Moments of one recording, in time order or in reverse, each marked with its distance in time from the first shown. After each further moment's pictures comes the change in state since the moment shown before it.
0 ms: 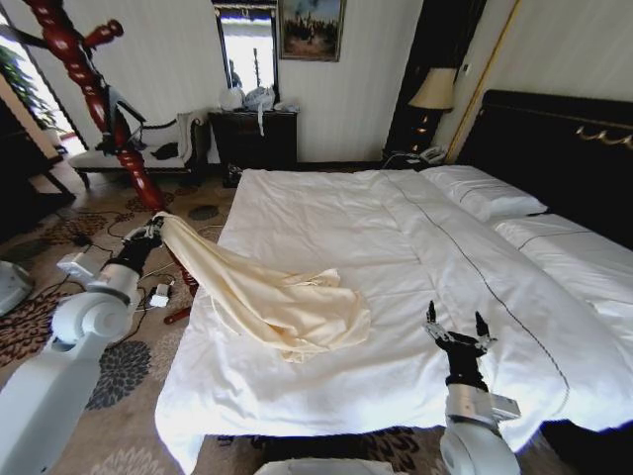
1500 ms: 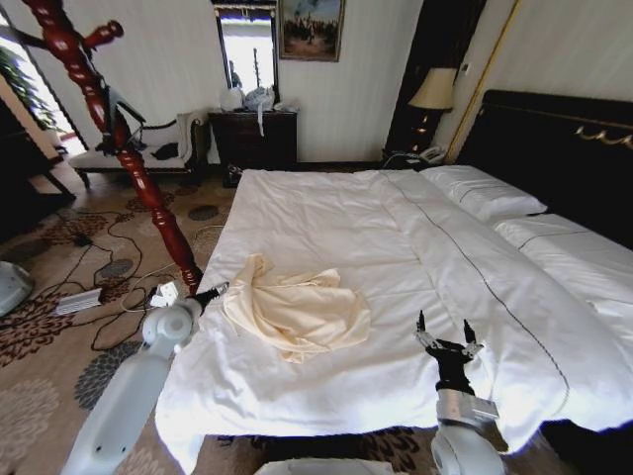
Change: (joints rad) left arm 0.098 -0.304 0.080 0.041 -0.210 0.450 -0.385; right arm 0.018 0.005 -0.033 -0.093 -0.069 0.031 -0.005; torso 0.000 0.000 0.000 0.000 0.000
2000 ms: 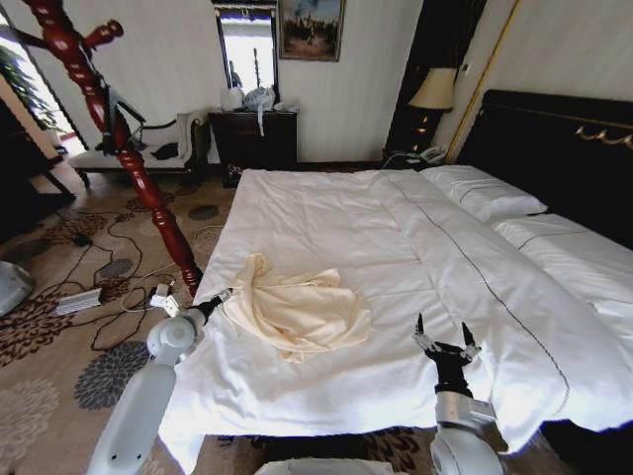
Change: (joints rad) left arm -0.096 -0.110 0.016 0.125 0.008 -0.035 0.039; right arm -0.006 -0.011 -0.007 -0.016 -0.008 -0.004 0.017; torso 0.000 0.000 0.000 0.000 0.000
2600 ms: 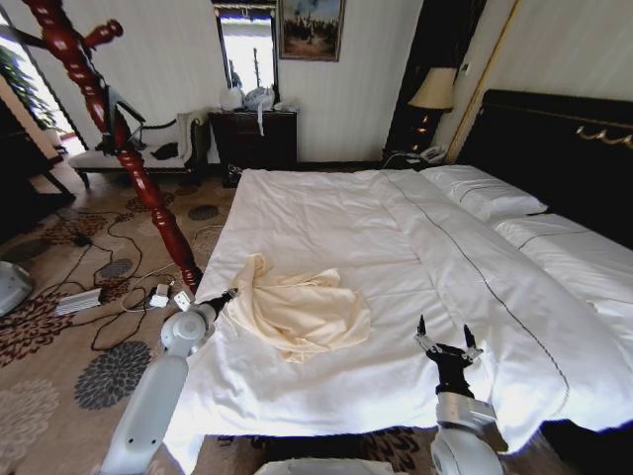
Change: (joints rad) left arm -0.015 -0.010 0.023 -0.020 -0.023 0.004 -0.012; right arm 0.002 0.009 0.002 -0.010 -0.002 -0.003 0.008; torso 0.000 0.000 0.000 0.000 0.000
